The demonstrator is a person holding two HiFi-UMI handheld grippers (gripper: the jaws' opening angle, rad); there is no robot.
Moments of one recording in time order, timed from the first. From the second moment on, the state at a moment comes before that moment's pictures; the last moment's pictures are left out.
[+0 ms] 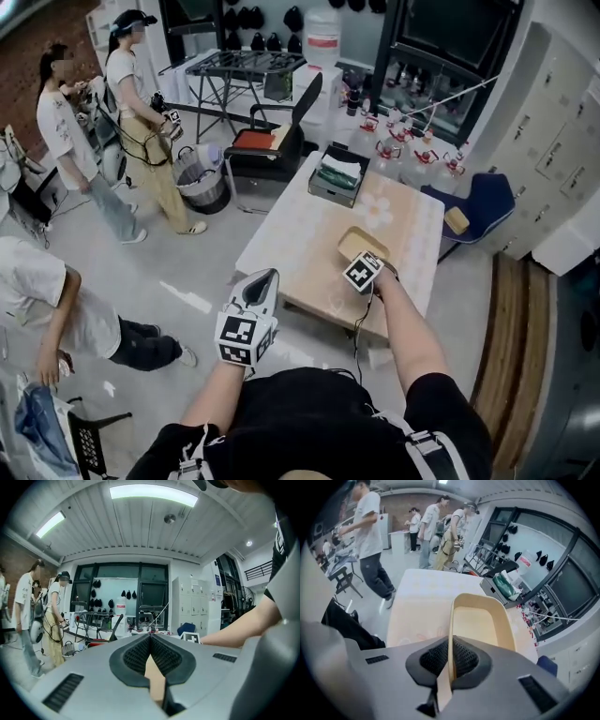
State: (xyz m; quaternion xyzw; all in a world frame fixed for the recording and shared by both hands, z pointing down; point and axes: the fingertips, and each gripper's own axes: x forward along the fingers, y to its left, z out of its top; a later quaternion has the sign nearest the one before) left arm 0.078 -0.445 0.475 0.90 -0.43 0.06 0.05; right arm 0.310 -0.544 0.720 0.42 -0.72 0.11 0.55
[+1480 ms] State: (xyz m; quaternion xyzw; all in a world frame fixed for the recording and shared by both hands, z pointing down) left arm 0.123 -0.465 0.474 0.91 -0.40 0.05 0.06; right arm 0.342 -0.514 0.543 0.65 -0.75 0.07 0.11
